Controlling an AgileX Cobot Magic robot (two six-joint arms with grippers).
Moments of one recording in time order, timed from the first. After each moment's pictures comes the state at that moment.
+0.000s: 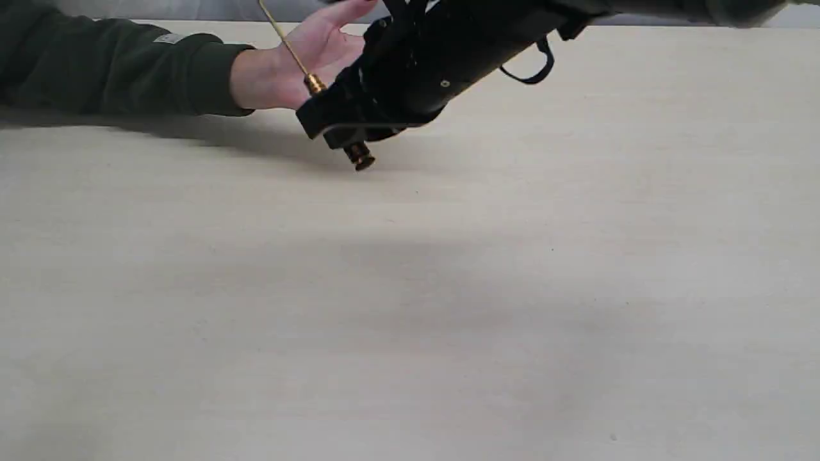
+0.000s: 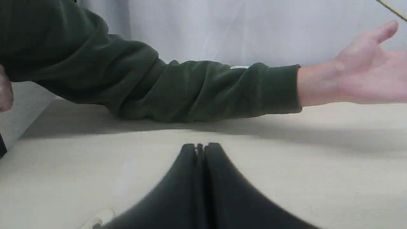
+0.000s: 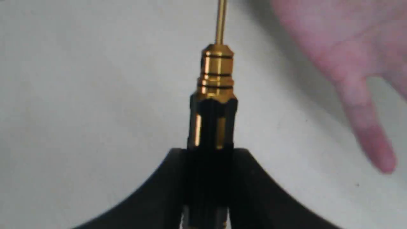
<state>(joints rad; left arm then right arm) 0.00 0.00 0.00 0.07 0.26 -0.07 0.58 1.84 -1.40 0.50 0.69 -0.40</state>
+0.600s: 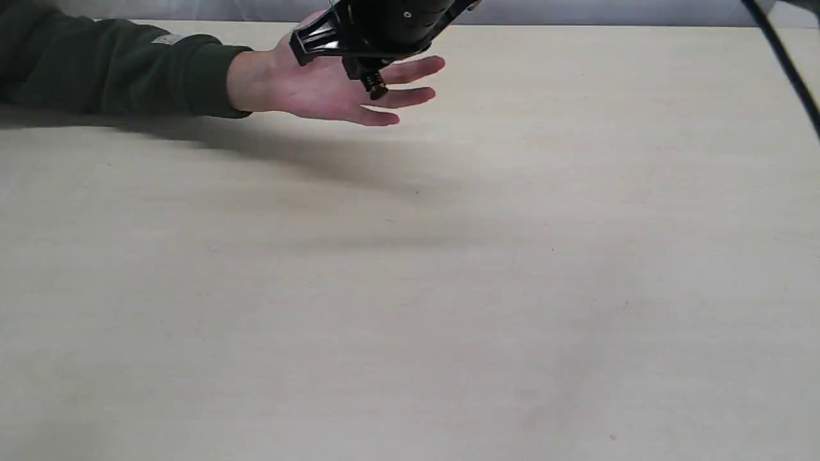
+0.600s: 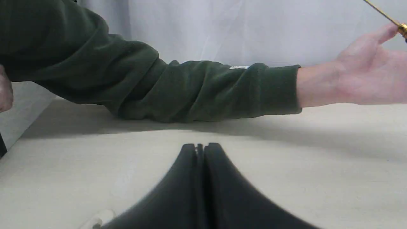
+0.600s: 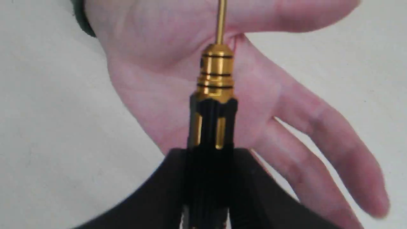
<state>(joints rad) 0.00 0.00 0.00 0.07 0.26 -0.07 0.58 2.09 -1.82 0.02 0.82 0.06</state>
